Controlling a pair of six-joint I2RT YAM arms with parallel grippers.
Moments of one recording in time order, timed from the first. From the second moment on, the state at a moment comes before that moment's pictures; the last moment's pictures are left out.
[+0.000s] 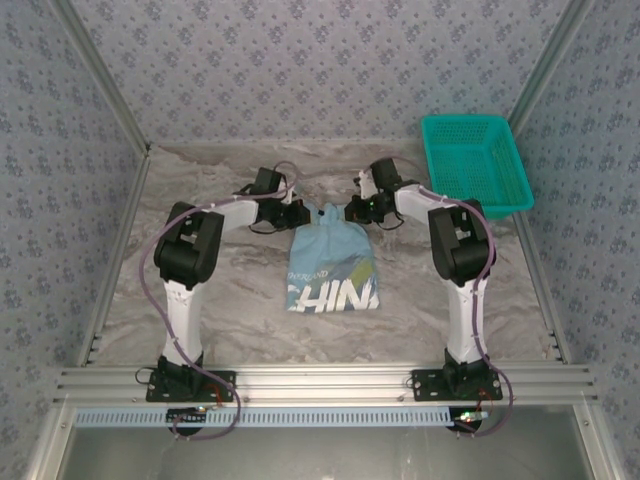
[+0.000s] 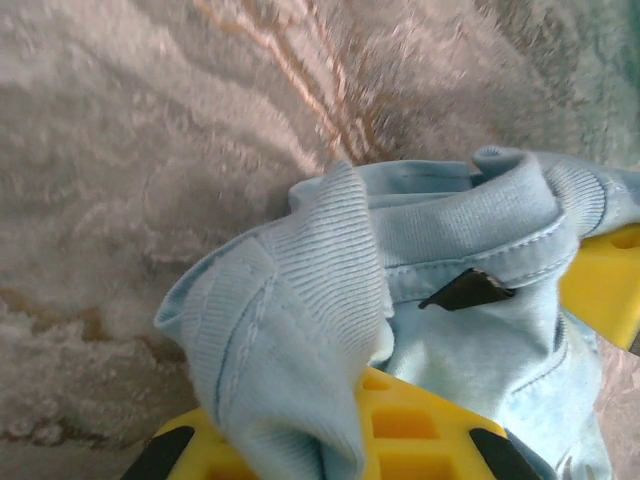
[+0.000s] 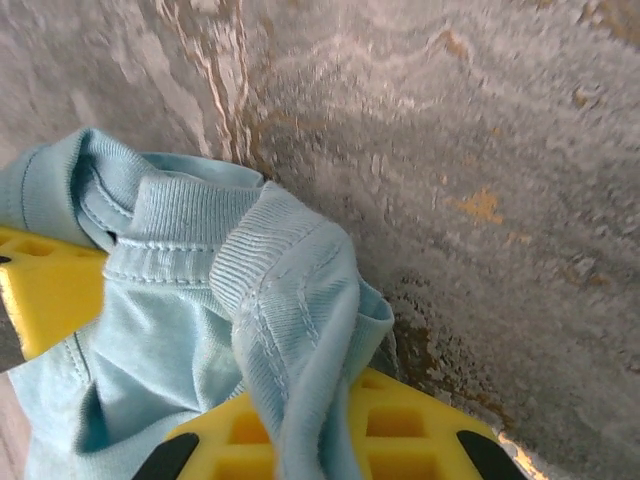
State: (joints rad) left arm -0.38 2.15 1.43 -0.20 0.56 -0.50; right arm 0.31 2.14 1.50 -0.38 -0.53 0.29
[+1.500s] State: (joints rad) left arm -0.50 1.63 0.88 0.03 0.40 -0.48; right arm 0.40 1.71 1.15 -0.30 -0.48 0.26
